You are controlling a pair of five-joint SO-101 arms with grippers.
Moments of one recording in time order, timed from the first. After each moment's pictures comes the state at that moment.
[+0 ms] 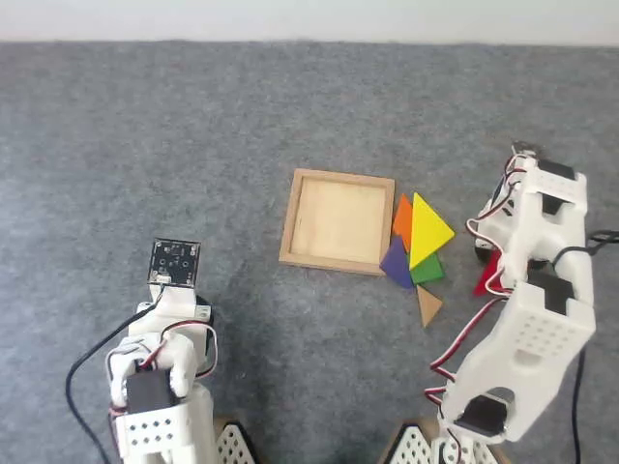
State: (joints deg) left arm -15.8 -101.8 96.9 71.5 -8.8; right arm 16.3 29.1 -0.4 76.0 6.9
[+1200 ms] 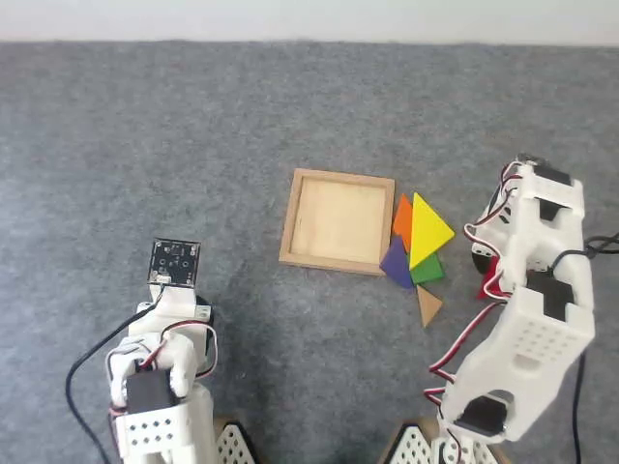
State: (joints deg) left arm -15.8 -101.8 96.9 71.5 -8.8; right arm 15.6 26.6 3.8 73.4 0.7
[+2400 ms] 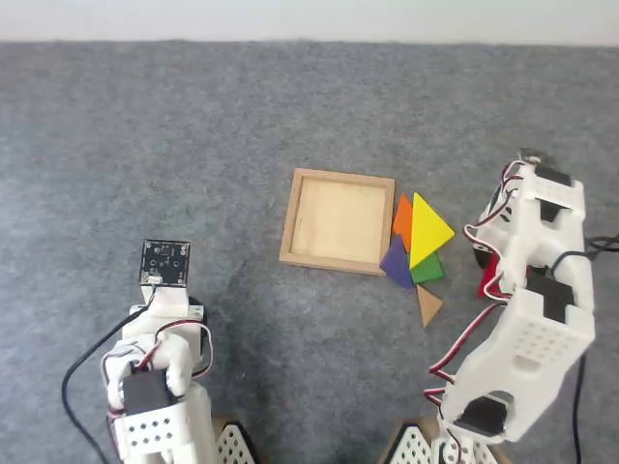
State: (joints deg) left arm -18.9 -101.8 96.9 71.5 -8.8; right arm 15.7 26.5 4.4 70.1 0.4
